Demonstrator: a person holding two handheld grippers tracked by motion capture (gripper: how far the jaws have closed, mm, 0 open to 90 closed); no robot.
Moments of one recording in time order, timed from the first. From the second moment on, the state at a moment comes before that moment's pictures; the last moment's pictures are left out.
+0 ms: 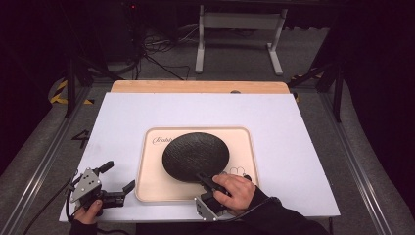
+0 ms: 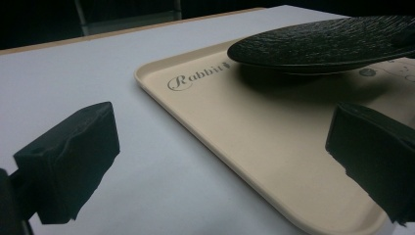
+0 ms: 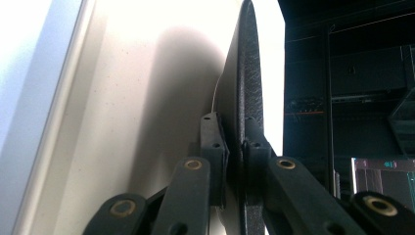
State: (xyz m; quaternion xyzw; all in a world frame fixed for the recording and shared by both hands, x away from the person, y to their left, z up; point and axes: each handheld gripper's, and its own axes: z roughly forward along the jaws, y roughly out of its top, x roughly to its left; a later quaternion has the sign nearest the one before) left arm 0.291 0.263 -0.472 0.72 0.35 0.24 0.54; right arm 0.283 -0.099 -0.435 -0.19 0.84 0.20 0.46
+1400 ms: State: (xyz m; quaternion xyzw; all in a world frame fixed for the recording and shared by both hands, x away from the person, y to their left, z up) left arm 0.291 0.262 -0.471 0.73 0.35 0.25 0.54; right arm 0.289 -0.102 -0.453 -0.20 0.85 0.18 0.45
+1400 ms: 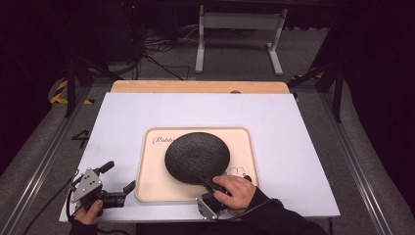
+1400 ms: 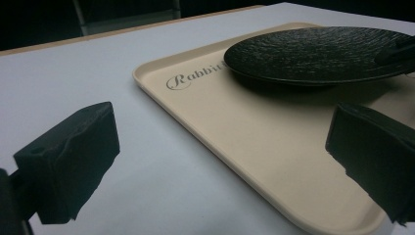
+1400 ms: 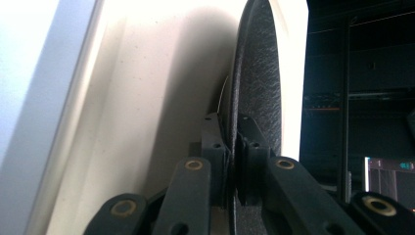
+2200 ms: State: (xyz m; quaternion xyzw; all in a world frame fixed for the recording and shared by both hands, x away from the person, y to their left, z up) left arm 0.290 0.261 -0.472 0.72 0.34 0.25 0.54; right arm 0.291 -0.104 -0.459 -0.19 0.88 0.17 0.41
